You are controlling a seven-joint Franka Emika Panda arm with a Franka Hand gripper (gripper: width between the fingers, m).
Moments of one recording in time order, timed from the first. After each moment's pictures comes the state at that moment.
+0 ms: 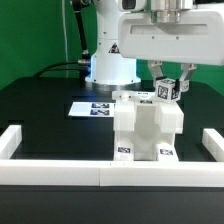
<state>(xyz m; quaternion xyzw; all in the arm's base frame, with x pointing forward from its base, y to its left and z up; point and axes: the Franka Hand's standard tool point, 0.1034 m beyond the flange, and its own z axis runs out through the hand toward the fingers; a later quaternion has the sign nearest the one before) 0.572 0.059 0.120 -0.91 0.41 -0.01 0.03</state>
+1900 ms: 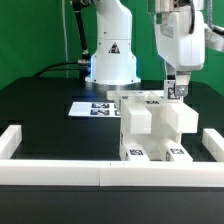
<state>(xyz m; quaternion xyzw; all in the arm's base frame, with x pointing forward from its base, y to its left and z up) 0.570 0.069 0.119 -0.73 0.68 0.01 0.04</state>
